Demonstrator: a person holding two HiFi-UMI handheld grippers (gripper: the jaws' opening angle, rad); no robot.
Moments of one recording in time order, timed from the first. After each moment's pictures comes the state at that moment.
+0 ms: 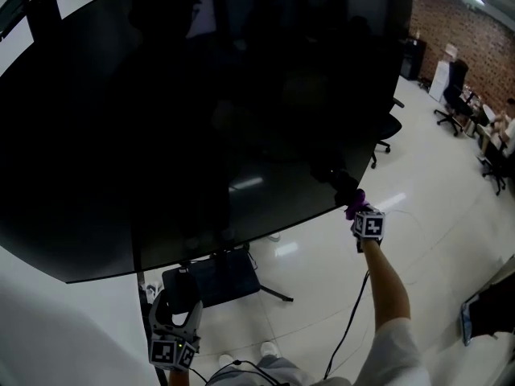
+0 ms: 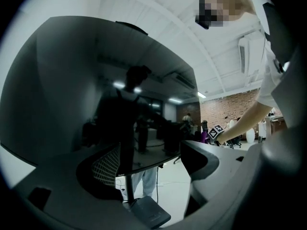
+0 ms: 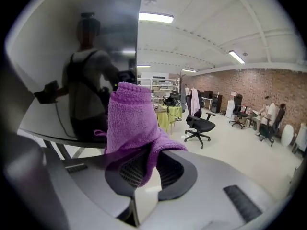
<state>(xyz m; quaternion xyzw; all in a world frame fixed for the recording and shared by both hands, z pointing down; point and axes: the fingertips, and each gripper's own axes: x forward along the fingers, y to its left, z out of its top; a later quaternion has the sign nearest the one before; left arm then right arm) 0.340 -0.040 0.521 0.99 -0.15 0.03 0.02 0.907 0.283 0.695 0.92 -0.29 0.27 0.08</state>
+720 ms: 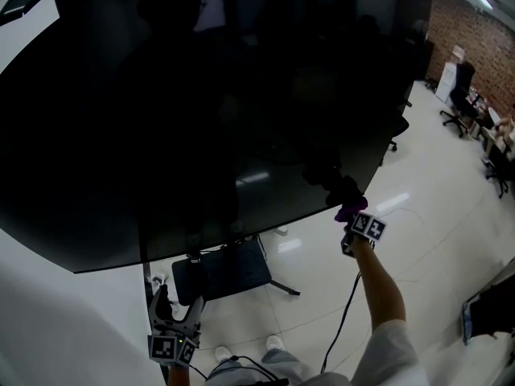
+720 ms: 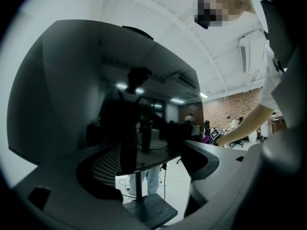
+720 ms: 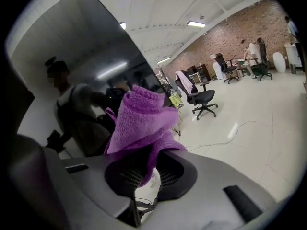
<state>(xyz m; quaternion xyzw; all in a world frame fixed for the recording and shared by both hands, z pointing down) 0.290 -0.069 0.522 0.98 -0.17 0.03 0.01 0.822 0.211 0.705 0.87 -0.30 0.33 -0.20</state>
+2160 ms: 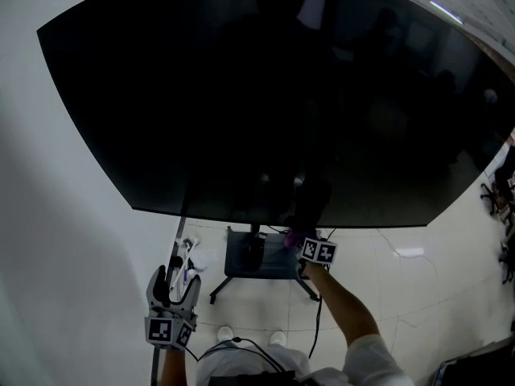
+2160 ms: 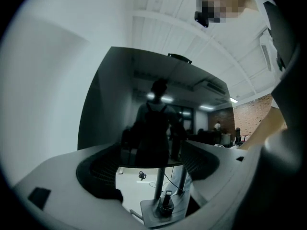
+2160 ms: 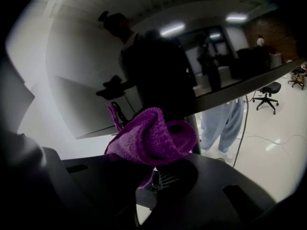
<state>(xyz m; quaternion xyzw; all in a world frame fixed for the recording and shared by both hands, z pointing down) 0.051 -0.189 0.536 0.94 -0.34 -0.04 0.04 0.466 -0.141 0.752 0.75 -0.56 0.36 -0.02</state>
